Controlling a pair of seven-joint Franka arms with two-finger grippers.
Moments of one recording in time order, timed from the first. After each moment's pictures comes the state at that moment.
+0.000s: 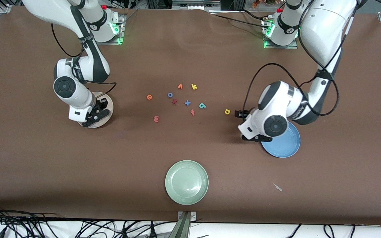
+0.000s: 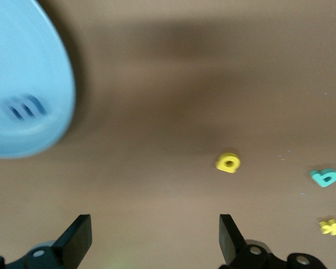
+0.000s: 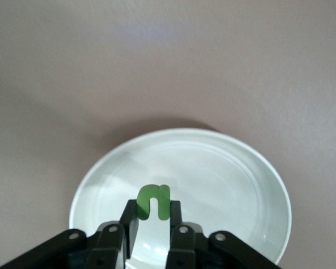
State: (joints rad) left arm -0.16 0.67 -0.31 -1.48 0.01 1.68 -0.44; right arm 0.44 0.34 -0.27 -2.19 -0.02 2.40 -0.40
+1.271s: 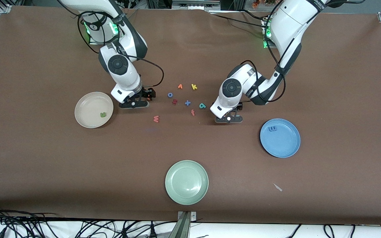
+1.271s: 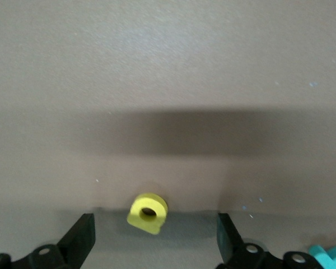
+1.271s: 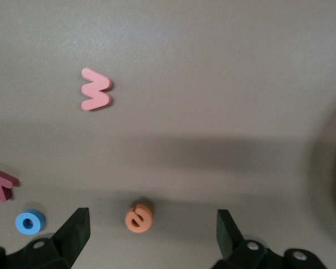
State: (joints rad) left arm -0.29 0.63 -0.32 -1.91 0.23 2.35 -0.78; right arm 0.46 0.32 0.10 -2.24 -0.02 2.52 0.50
